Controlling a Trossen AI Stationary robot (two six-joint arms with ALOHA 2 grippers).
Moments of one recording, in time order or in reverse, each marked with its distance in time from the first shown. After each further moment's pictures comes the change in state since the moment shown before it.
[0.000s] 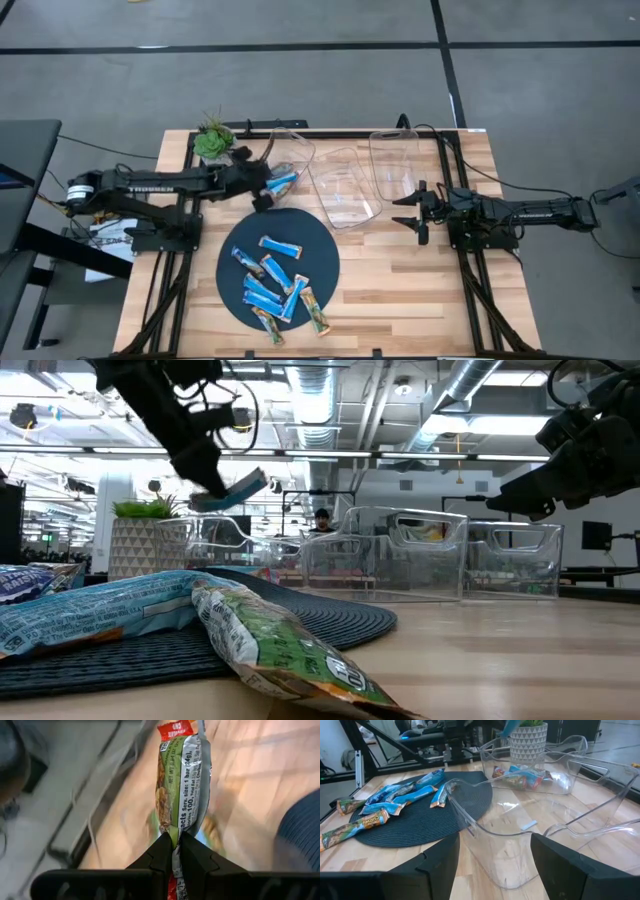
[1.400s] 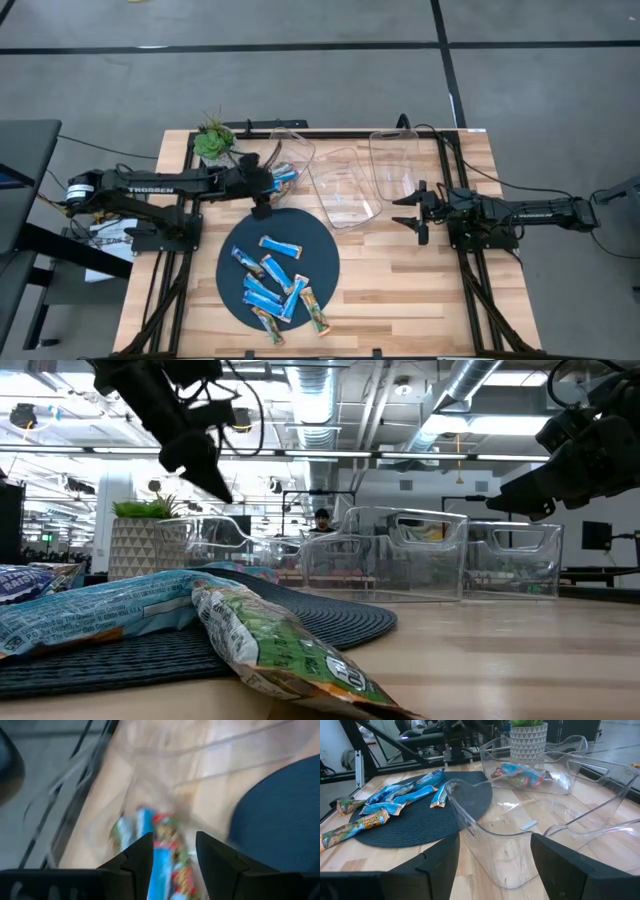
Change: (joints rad) left arm -0.048 0.000 0.000 0.033 0.159 0.080; right arm 0.000 0.000 0.000 0.000 0.000 0.000
